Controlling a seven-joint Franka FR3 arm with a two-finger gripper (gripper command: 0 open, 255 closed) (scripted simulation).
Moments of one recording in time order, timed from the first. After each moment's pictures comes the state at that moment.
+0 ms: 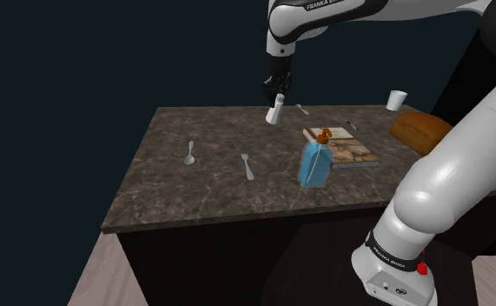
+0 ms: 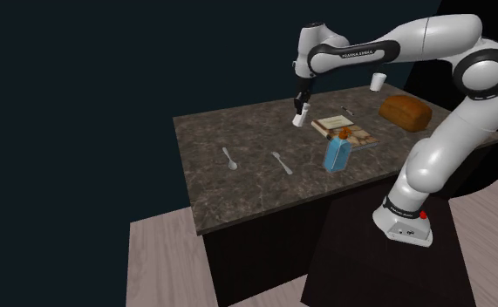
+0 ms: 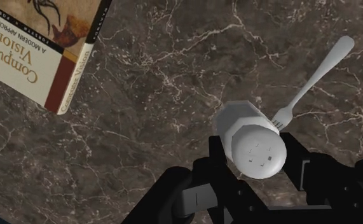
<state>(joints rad) -0.17 -0.20 -0.03 -2.04 -0.11 1.86 -0.02</state>
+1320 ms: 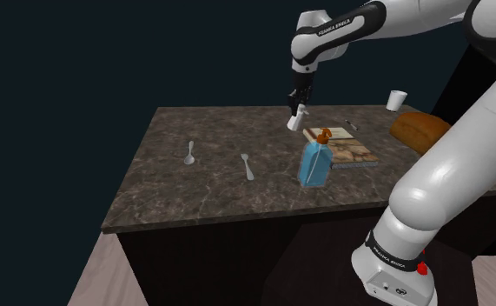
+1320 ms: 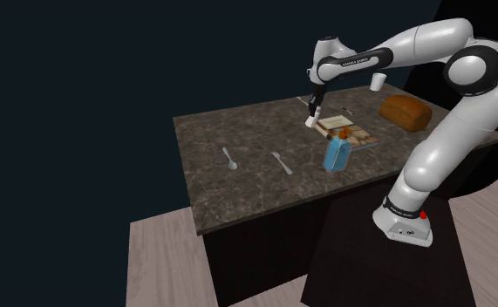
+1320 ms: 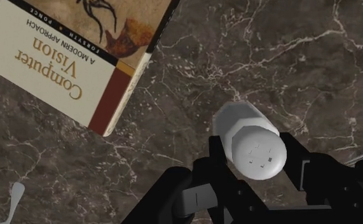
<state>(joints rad) -0.27 -0.18 -0.18 -2.17 -0.14 2.04 -0.25</state>
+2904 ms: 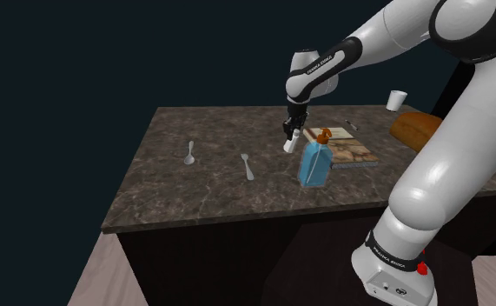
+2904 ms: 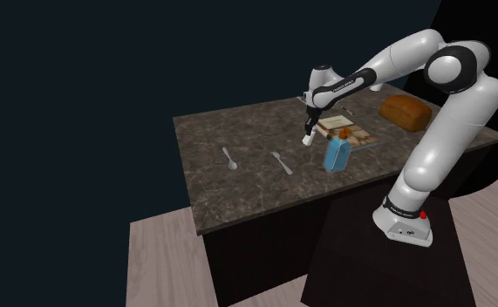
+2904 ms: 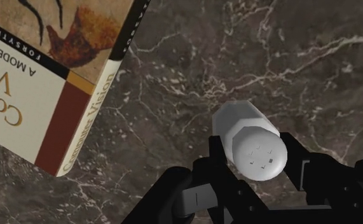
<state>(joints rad) -0.28 -0.05 -0.20 -2.33 -0.14 2.33 -0.23</state>
